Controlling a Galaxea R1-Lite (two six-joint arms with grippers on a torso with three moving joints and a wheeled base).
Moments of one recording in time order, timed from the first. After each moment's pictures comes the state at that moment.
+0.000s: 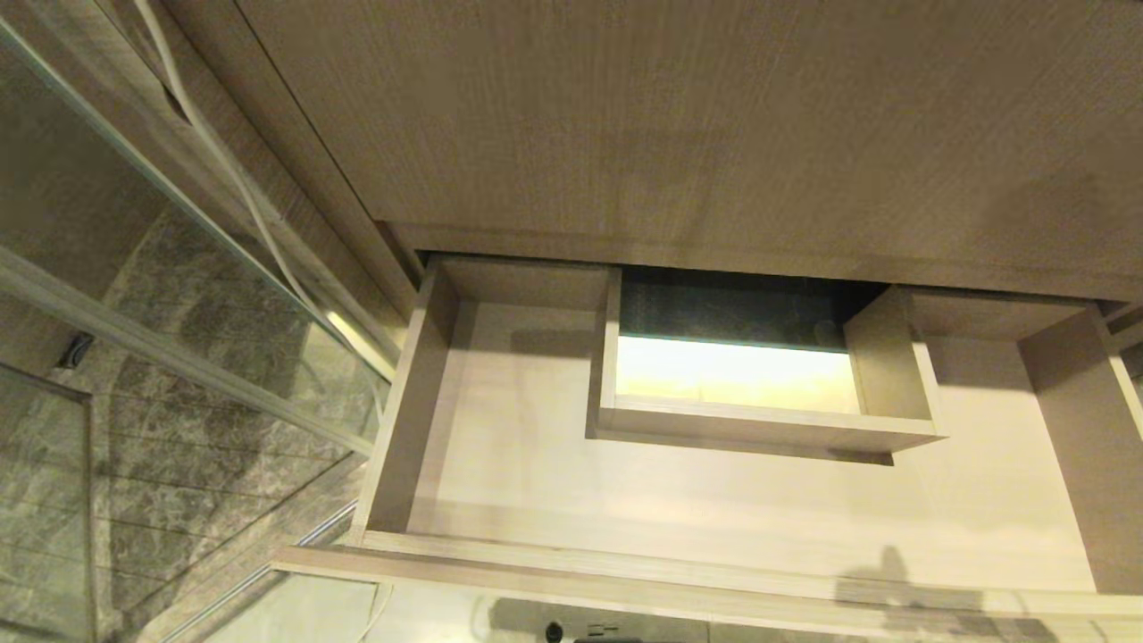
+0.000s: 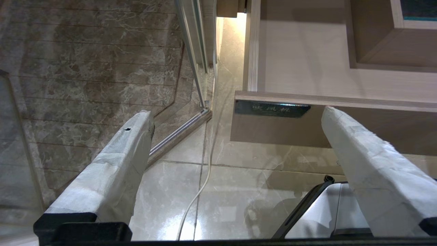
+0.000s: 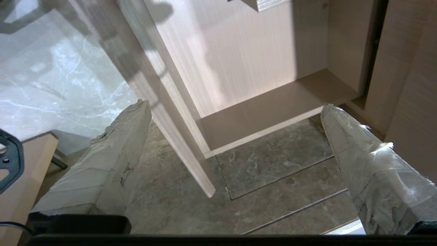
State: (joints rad) left arm 0.00 0.00 0.00 0.00 0.00 0.00; right arm -0.01 0.97 -0.92 0.66 -0.09 -1.21
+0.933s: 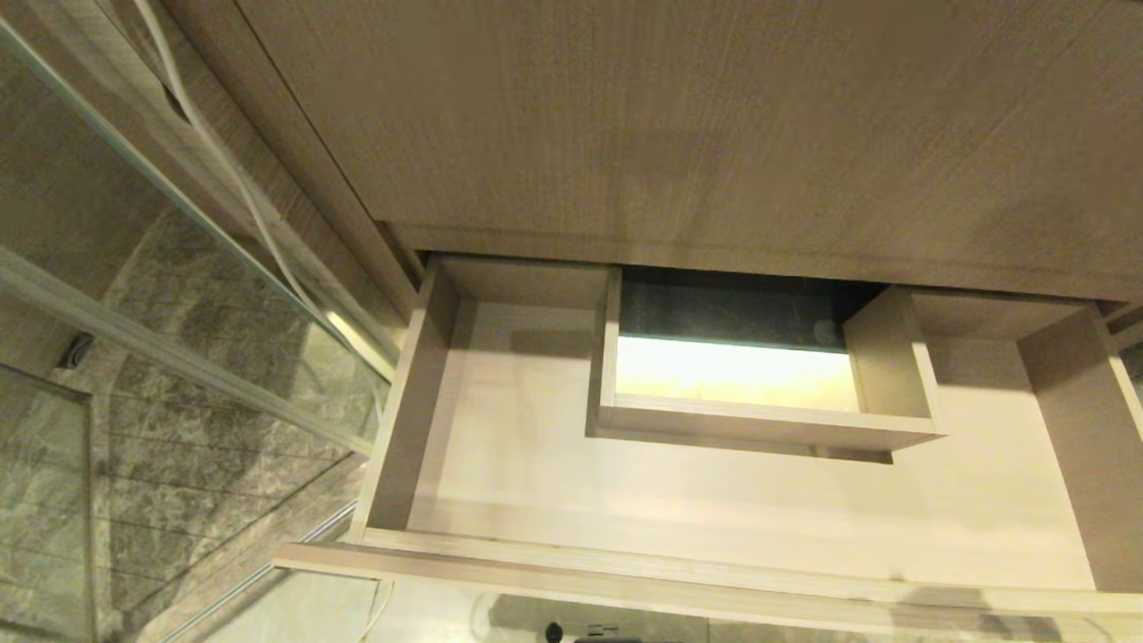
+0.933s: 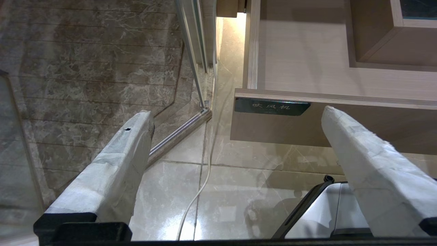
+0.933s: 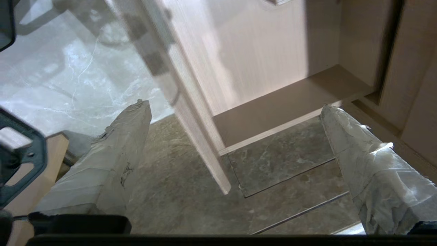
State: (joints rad) left arm 0.00 0.00 0.00 0.00 0.00 0.00; right arm -0.01 0.87 -0.83 0.67 -0.08 -1.19
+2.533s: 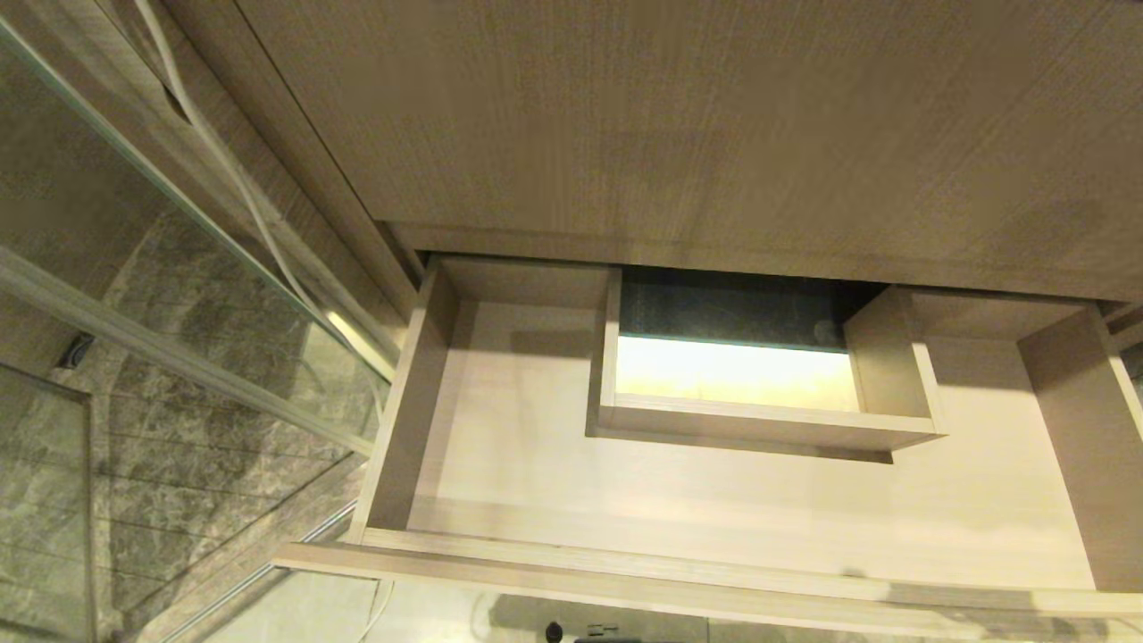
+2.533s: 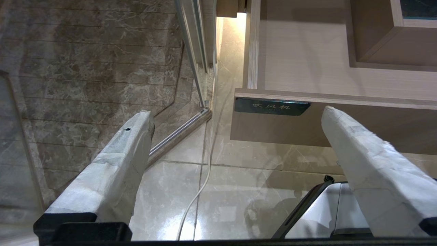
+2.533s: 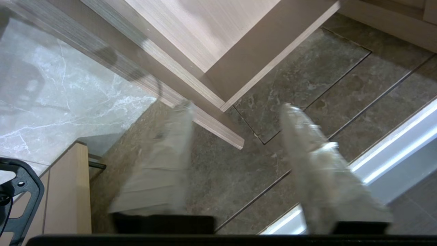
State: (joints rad) left arm 0.00 0.00 0.00 0.00 0.00 0.00; right arm -0.27 0.91 -0.78 0.51 -0.15 -1.04
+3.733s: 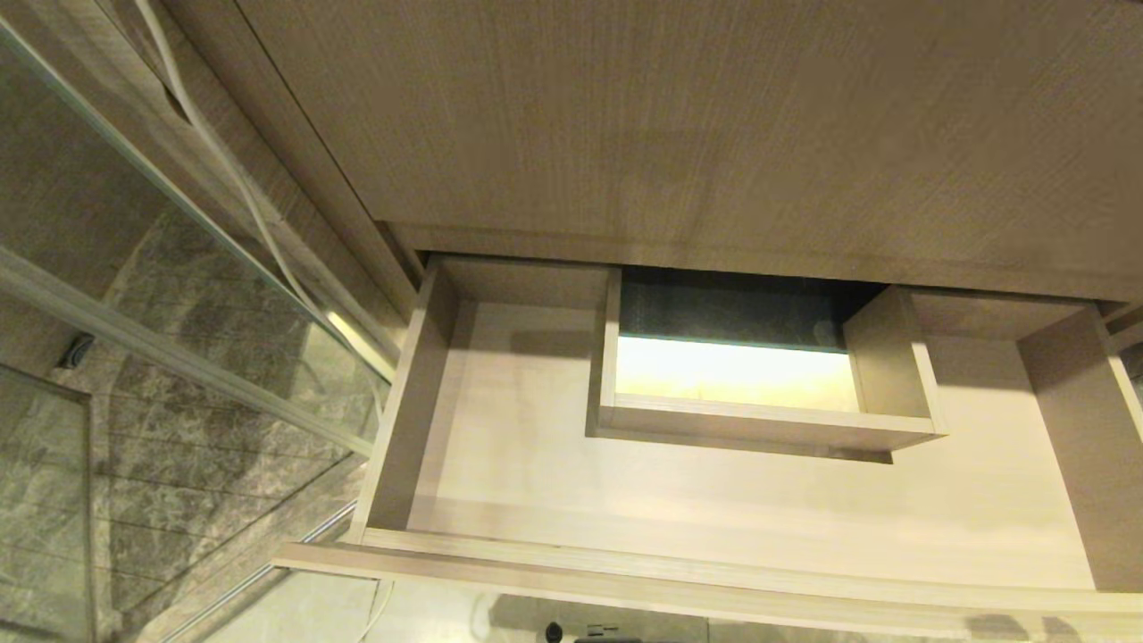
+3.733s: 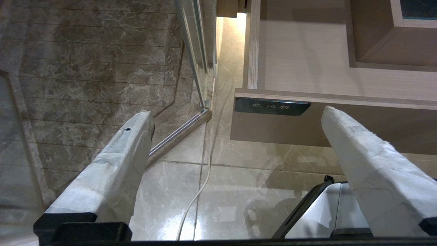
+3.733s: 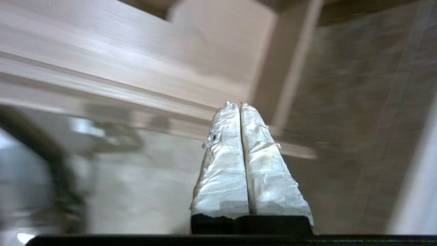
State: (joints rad) left arm 0.00 0.00 0.00 0.00 0.00 0.00; right arm -0.23 0.53 -0.50 0.32 -0.07 -0.49
